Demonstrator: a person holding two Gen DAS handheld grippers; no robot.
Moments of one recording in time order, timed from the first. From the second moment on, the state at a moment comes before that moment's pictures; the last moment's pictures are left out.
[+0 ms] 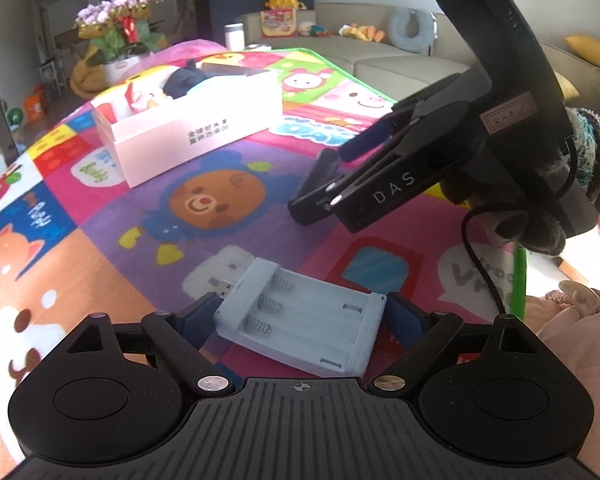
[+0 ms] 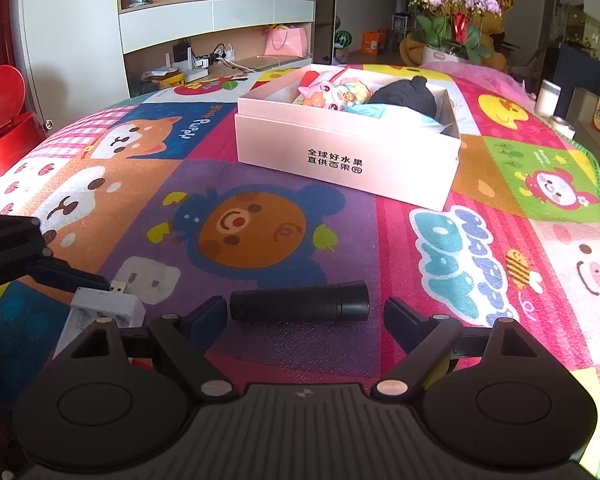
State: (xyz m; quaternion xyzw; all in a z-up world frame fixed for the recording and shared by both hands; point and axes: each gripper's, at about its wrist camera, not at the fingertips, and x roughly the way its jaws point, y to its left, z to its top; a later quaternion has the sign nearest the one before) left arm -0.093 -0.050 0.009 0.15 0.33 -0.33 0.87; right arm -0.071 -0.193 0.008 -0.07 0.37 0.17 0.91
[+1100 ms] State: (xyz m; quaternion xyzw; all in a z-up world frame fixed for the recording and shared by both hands) left arm 0.063 -0.001 0.074 0.00 0.21 -0.14 0.97; right arm 0.052 -0.222 0.152 0.00 0.20 0.05 0.98
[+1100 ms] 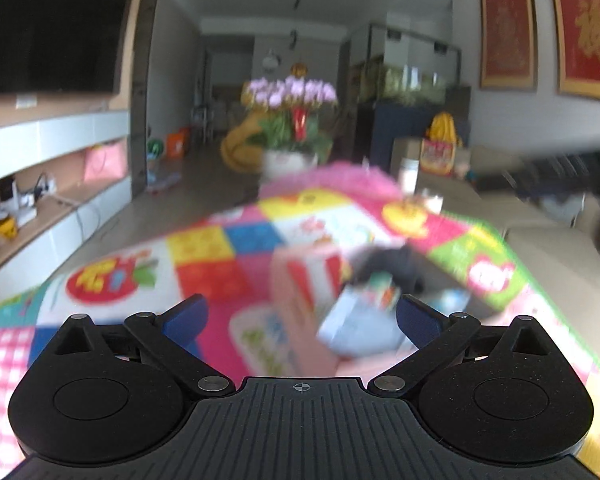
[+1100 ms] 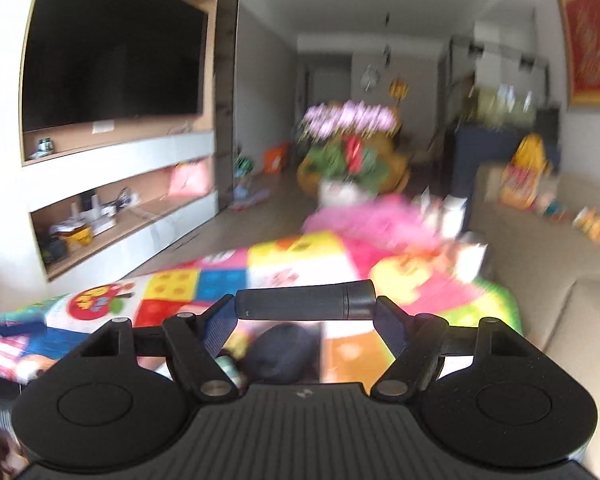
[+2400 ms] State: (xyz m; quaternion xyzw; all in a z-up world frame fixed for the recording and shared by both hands) left arm 0.010 -0.027 -0.004 0.02 0.34 -0.02 0.94; right arm 0.010 -0.222 -0.011 0.03 0.38 0.04 0.92
